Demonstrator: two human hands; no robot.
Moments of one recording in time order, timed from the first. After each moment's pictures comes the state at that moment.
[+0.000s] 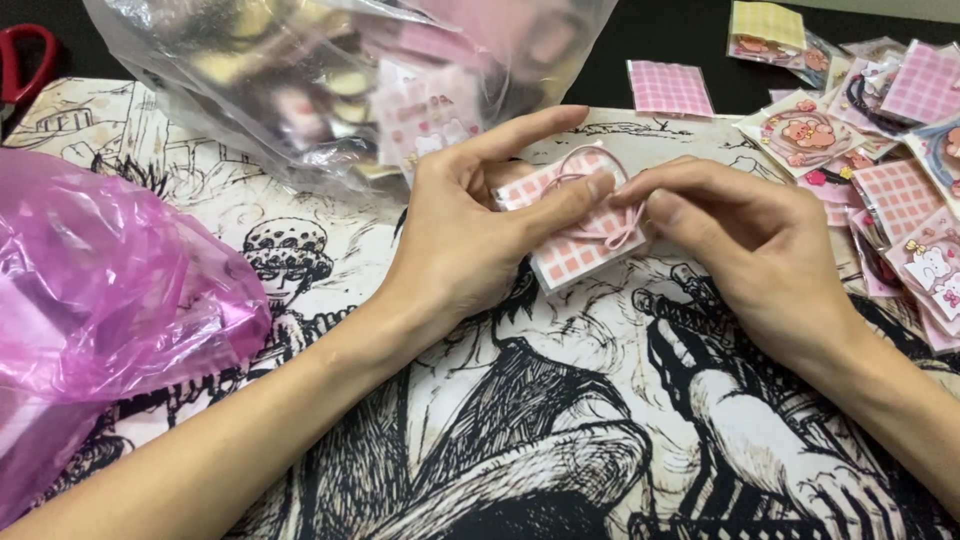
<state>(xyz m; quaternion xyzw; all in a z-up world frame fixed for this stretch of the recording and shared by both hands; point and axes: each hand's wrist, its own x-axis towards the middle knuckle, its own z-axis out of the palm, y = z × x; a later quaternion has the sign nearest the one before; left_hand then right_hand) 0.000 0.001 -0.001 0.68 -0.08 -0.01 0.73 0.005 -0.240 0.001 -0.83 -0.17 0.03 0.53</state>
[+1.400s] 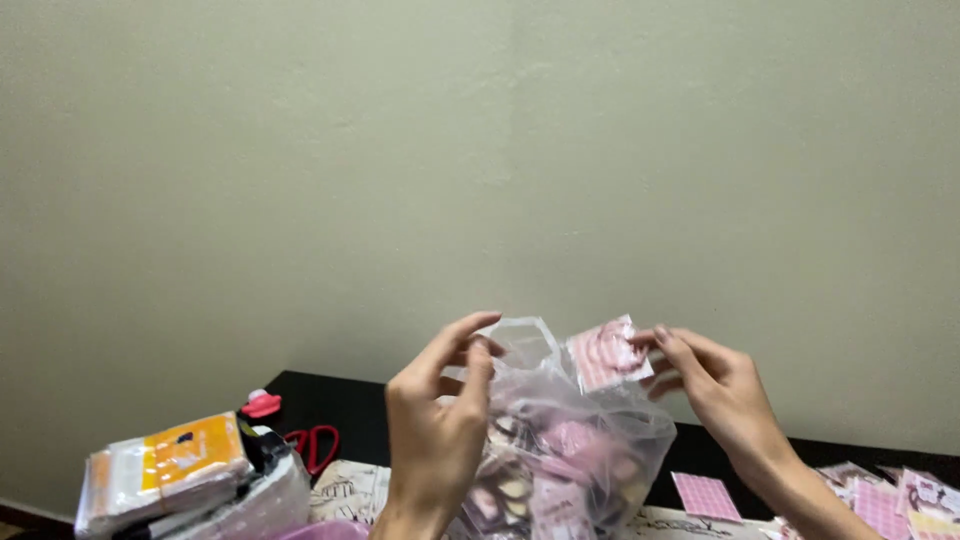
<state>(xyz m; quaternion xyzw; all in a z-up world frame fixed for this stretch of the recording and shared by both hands) -0.004 0.121 0.185 0.64 -0.05 0.38 0.66 0.087 -0.130 0.189 -0.71 -0.08 -0.12 0.69</state>
